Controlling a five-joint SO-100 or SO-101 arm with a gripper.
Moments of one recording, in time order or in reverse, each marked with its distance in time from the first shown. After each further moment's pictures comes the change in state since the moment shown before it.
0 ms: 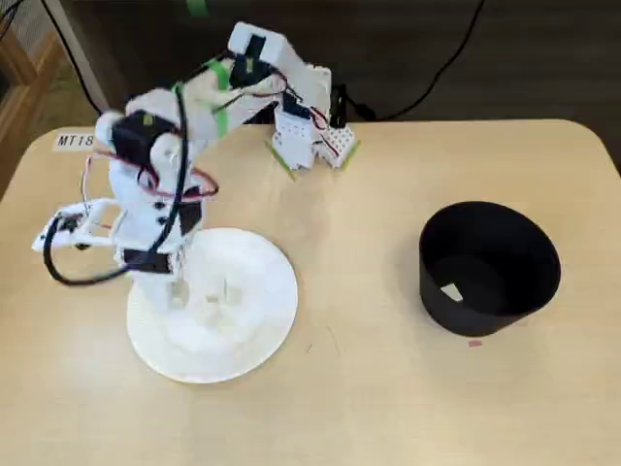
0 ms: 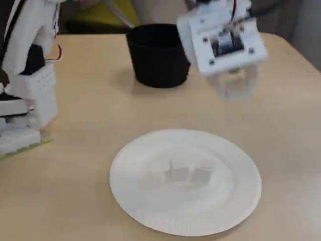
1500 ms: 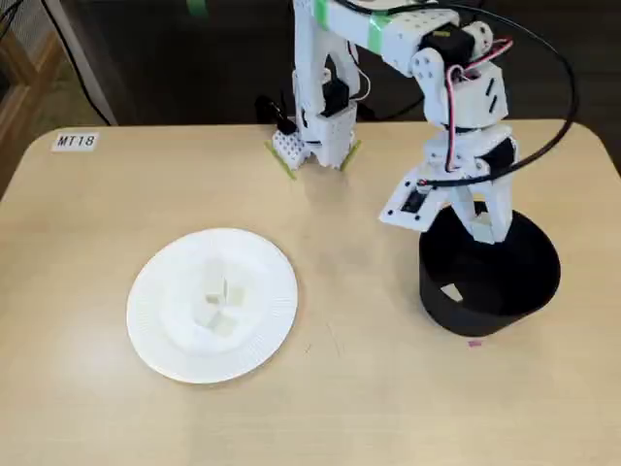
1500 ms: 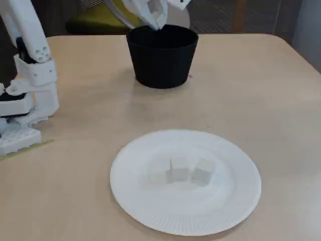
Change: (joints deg) arm -56.4 27.0 53.3 -29.9 4.5
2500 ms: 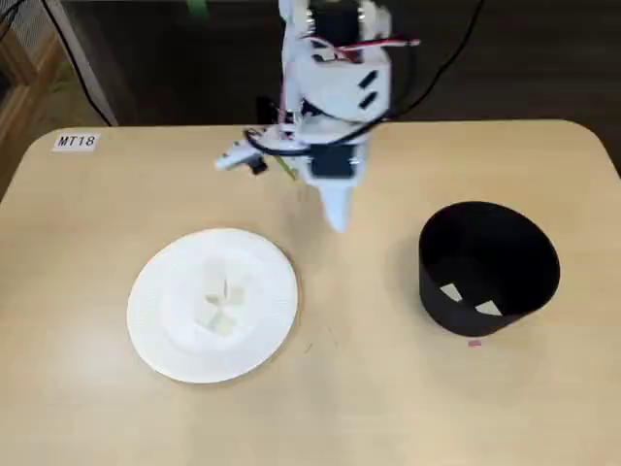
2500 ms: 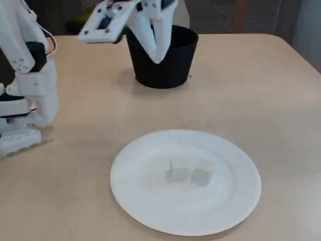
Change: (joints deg) arm 49.4 9.7 -2.8 28.7 41.2
